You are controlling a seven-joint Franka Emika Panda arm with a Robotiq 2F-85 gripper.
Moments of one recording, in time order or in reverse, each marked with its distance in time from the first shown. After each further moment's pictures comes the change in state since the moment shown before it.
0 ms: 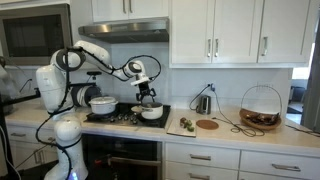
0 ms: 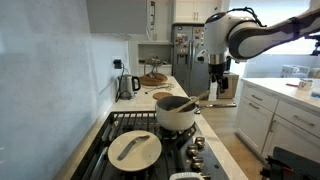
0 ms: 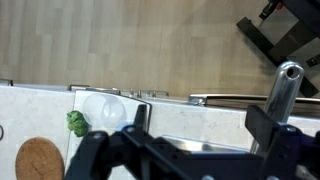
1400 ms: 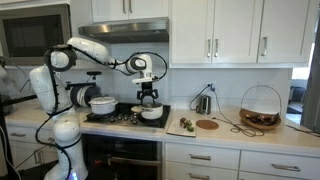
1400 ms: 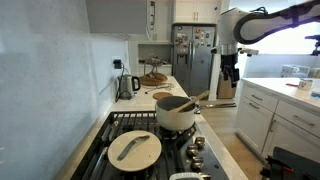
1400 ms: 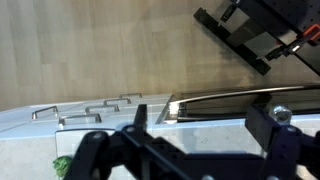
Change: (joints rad) arm -0.064 -0.092 -0.157 -0.018 0.204 -0.049 -0.148
